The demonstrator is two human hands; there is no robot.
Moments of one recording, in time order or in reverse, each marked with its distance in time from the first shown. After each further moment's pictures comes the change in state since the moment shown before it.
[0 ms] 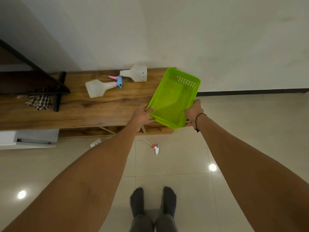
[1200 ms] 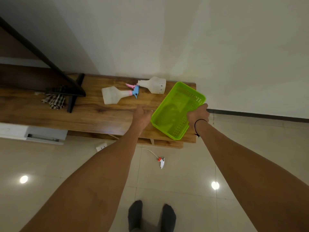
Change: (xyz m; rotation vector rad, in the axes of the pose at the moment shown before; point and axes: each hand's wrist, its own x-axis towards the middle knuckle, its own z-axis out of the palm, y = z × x) left_hand 0.048 0.024 -0.058 0.076 0.357 0.044; right_hand 0.051 -0.067 0.057 -0.304 0.169 -0.082
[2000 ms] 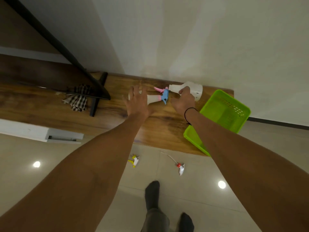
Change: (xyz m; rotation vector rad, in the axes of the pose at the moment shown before) left_hand 0.102 0.019 -0.134 1.103 0.247 0.285; right_hand -0.009 -0.150 0.160 -0.044 -0.187 -0.400
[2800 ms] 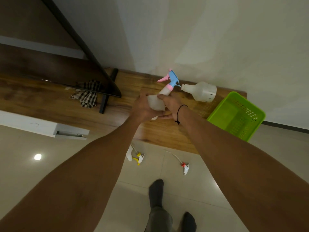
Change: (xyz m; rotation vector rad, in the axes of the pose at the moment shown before) left_hand 0.002 -0.052 0.011 -0.728 -0.158 -0.051; right_hand -0.017 -0.058 0.061 0.555 -0.396 0.416
